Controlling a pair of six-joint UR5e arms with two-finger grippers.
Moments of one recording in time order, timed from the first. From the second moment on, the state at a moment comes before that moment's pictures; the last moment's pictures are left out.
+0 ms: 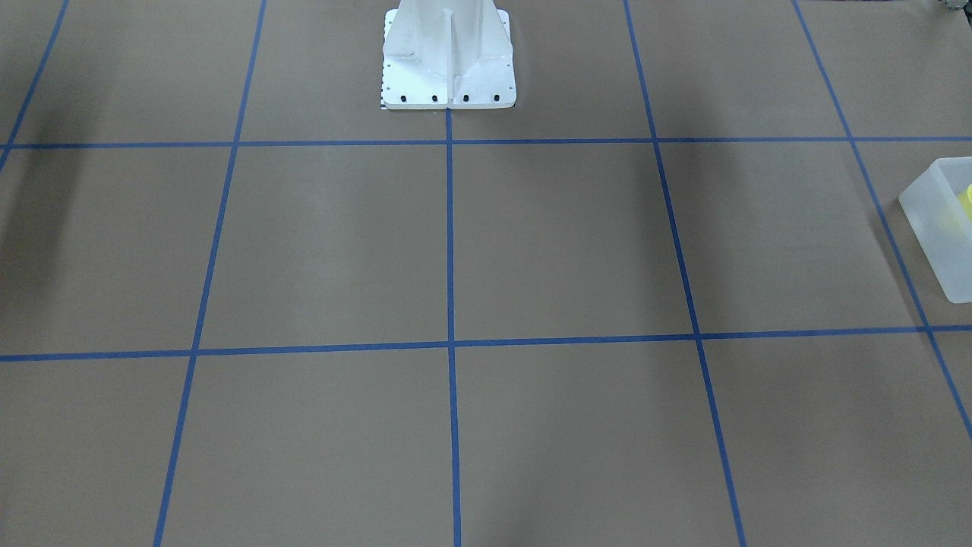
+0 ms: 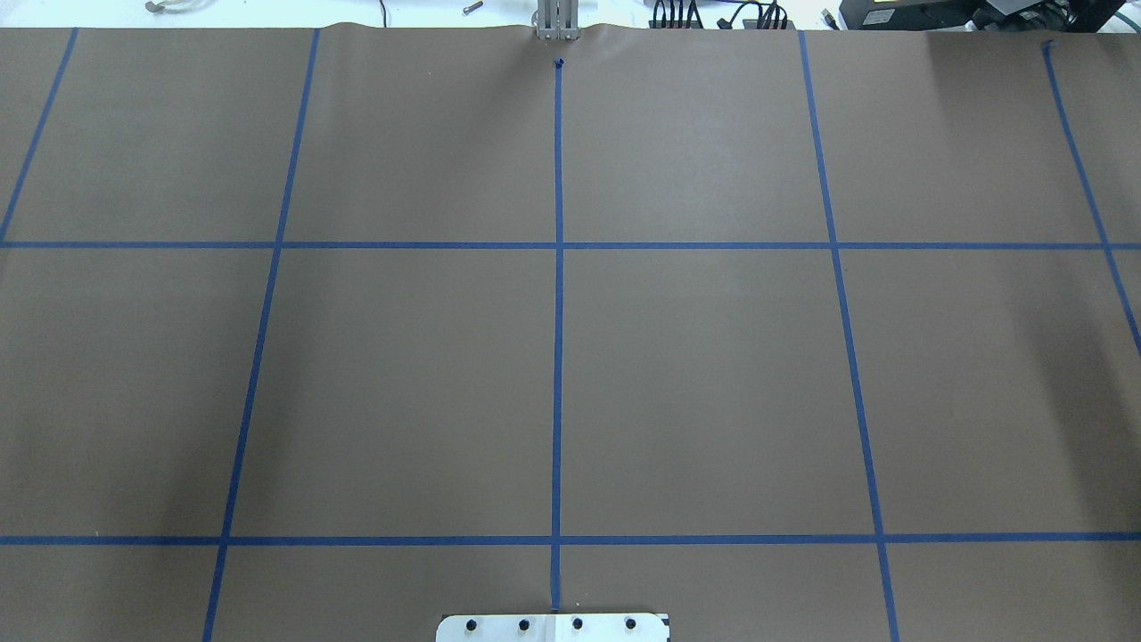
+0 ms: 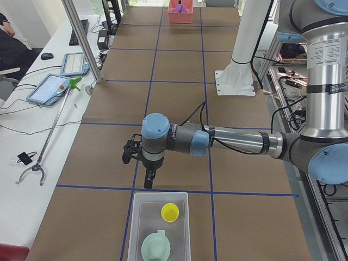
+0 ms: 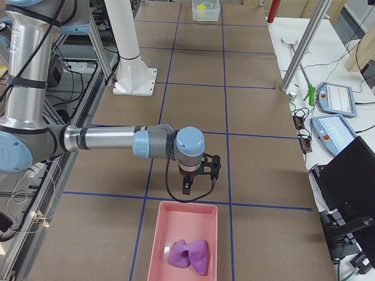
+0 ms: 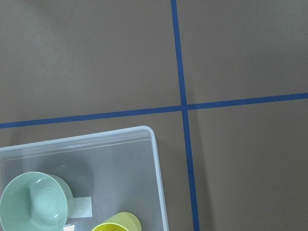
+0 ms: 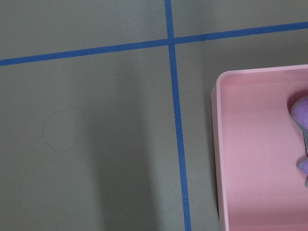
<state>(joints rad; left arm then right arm) -1.57 -1.48 -1.76 -1.65 -2.26 -0.03 1.59 -1.78 1.85 -1.66 2.43 0.08</state>
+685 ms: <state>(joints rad) -1.57 -1.48 -1.75 -1.65 -2.26 -0.03 1.59 -1.78 1.85 -1.66 2.42 0.08</state>
